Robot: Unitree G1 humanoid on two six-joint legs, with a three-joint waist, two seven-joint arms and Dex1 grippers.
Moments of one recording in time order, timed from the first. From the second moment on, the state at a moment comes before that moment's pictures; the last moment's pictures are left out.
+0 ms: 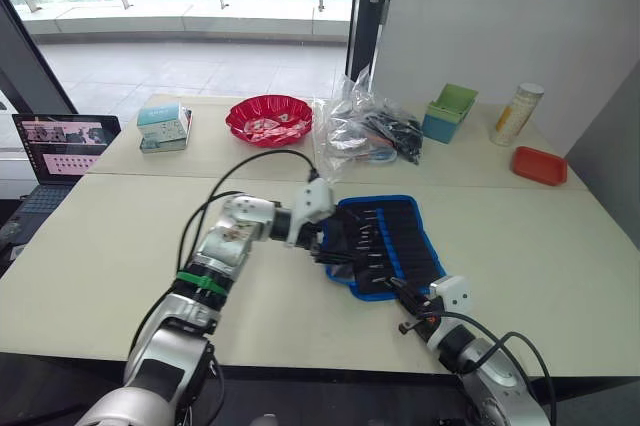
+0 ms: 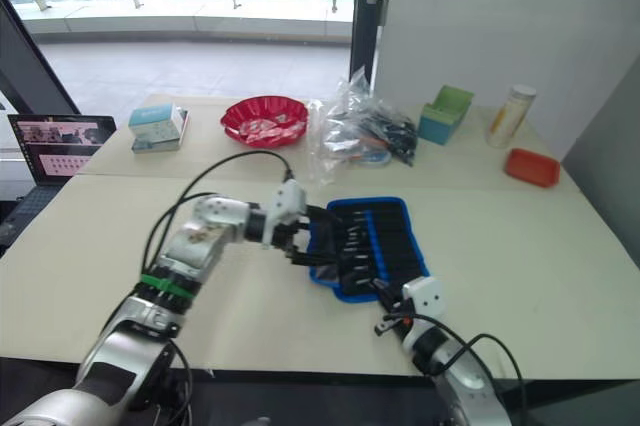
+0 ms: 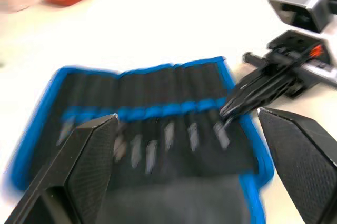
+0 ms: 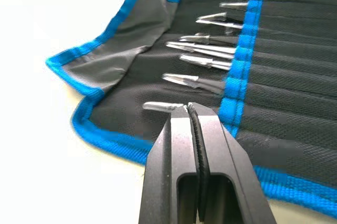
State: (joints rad) left arm -0.76 0.45 -0.12 0.36 -0.21 0.21 -1.27; right arm 0.17 -0.27 0.00 -0.24 0.34 0.12 0.54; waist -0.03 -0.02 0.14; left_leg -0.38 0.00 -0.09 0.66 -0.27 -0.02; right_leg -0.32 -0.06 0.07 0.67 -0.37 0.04
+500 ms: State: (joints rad) left arm -0.34 0.74 0.10 0.06 -0.44 0.36 -1.34; right arm 0.01 -0.51 0.14 -0.49 0.28 0.41 0.57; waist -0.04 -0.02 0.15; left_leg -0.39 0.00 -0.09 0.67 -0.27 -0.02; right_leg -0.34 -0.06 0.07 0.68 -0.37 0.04
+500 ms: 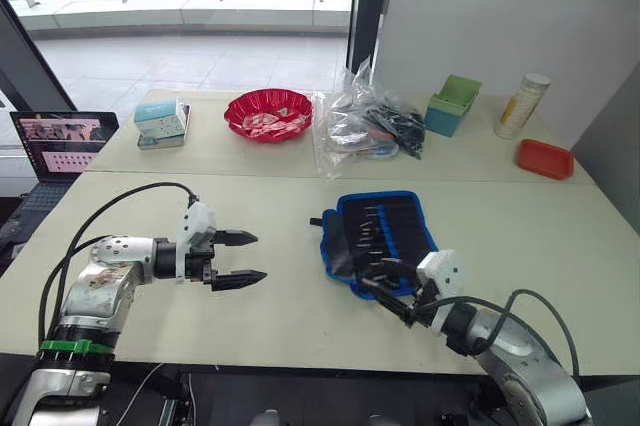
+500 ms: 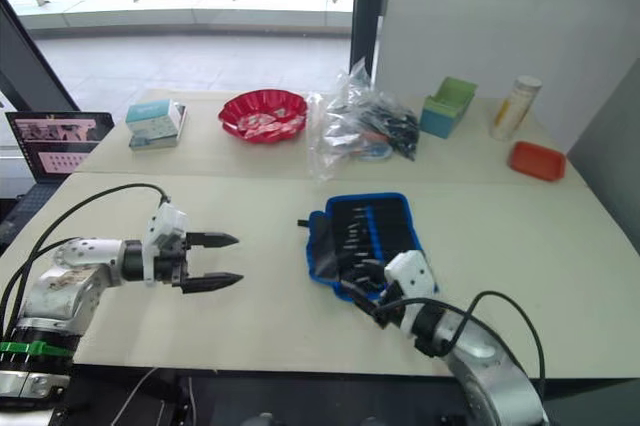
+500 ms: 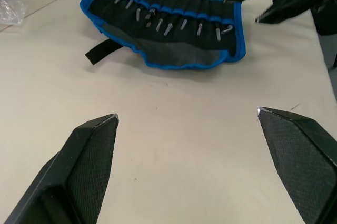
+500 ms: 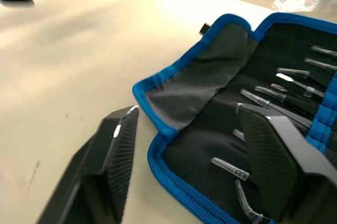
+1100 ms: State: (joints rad) left arm -0.22 0.83 0.11 -0.11 -0.50 0.46 -1.28; right arm -0.27 -0.43 0.45 -0.33 -0.13 0.40 0.49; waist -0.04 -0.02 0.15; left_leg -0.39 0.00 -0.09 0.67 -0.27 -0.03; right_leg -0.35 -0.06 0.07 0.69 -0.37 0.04
